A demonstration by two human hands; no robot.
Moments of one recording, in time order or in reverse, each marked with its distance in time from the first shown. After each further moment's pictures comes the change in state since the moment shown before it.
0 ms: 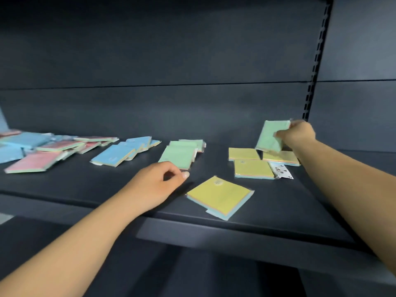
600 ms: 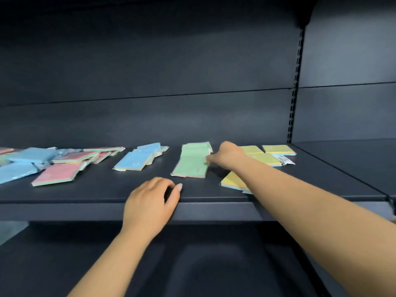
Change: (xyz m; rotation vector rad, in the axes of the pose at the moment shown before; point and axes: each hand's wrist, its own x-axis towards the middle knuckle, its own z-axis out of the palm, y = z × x) left_hand -0.052 -0.071 -0.025 0.291 0.287 0.209; right_hand -0.171 -0.080 0.088 -0.430 -0.368 -0.209
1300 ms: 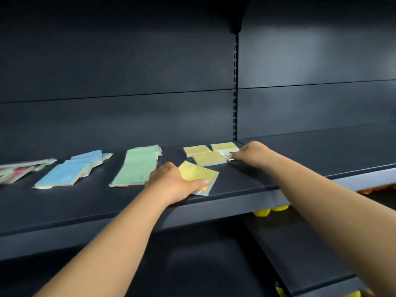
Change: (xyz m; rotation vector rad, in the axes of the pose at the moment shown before) left_hand 0.054 0.124 0.020 -0.230 -0.599 -0.171; right_hand -0.029 0.135 -0.081 0.053 0.142 0.281
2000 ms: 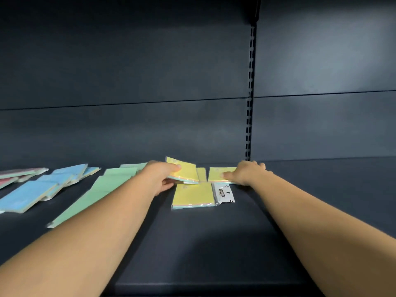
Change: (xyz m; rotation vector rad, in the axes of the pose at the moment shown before) left_hand 0.156 0.051 0.021 -1.050 0.116 -0.393; right_hand 0.158 0.019 0.011 -0.283 -0.198 -0.005
